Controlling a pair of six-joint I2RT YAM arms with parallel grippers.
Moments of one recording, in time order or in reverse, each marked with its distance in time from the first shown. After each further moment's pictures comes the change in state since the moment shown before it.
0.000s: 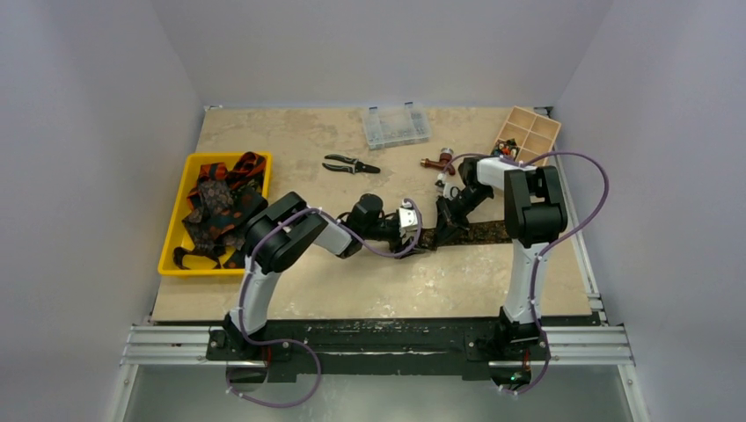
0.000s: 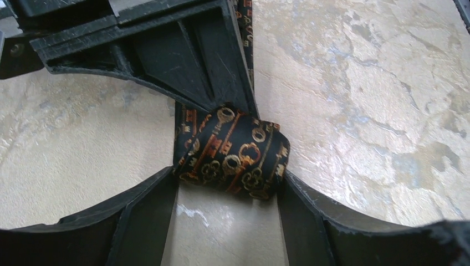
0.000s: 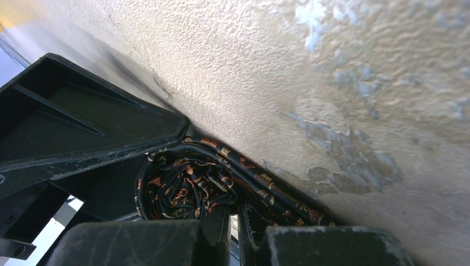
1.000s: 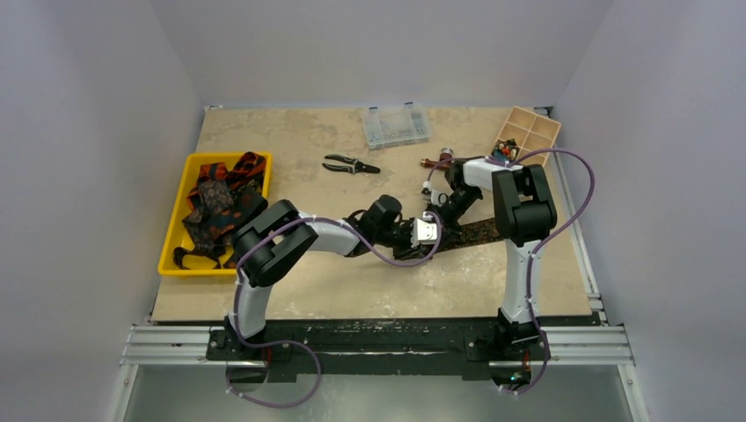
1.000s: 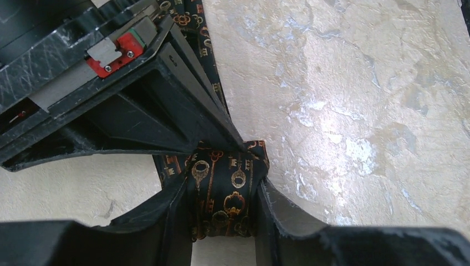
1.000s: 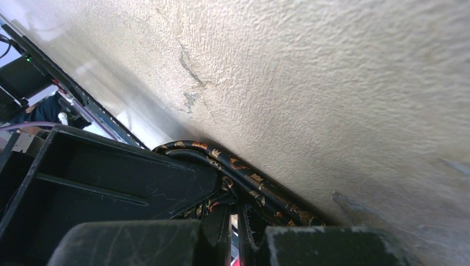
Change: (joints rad) left arm -0.099 -0.143 0.065 -0.446 -0.129 0.196; right arm 0.081 0.045 0.035 -0.097 -0.009 -0.102
